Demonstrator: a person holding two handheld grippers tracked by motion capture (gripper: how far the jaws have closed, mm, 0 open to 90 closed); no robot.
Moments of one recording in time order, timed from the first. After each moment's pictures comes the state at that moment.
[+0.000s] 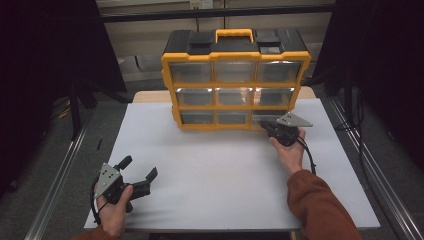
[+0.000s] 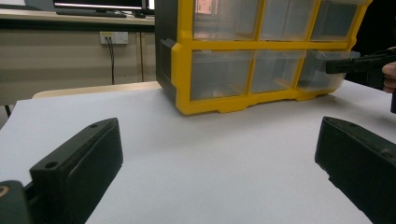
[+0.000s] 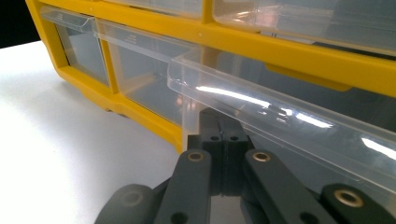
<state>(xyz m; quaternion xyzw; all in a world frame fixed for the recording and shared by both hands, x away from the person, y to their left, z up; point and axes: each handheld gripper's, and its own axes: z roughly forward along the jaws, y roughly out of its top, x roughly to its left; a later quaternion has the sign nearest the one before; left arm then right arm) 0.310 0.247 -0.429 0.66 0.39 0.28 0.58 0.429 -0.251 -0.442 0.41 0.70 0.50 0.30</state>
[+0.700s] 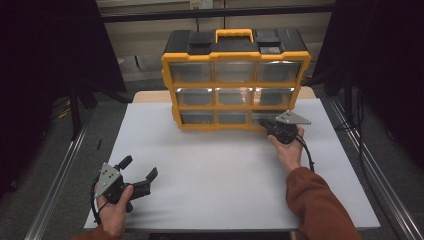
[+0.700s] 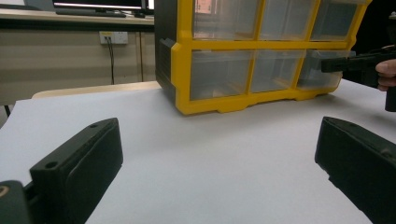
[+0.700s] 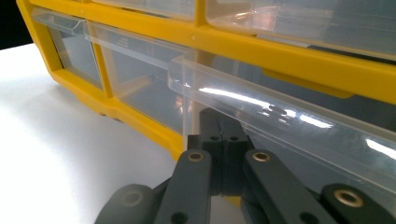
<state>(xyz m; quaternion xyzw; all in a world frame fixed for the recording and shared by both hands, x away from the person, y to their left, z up) 0.310 0.246 -0.429 0.66 0.39 0.28 0.58 0.437 -0.251 -0.442 0.41 0.70 0.50 0.30</state>
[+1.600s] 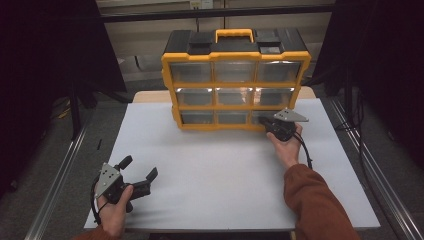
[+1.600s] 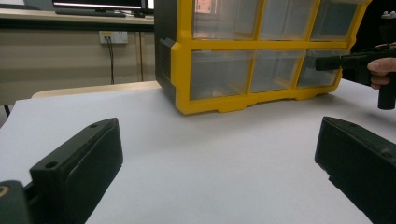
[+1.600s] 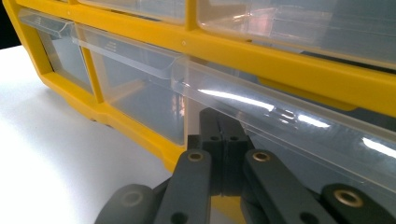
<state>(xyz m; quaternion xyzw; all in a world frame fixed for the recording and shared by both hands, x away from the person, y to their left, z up) 0.311 0.246 -0.429 0.66 0.39 0.28 0.58 0.447 -0.248 -0.442 0.41 0.70 0.50 0.30</state>
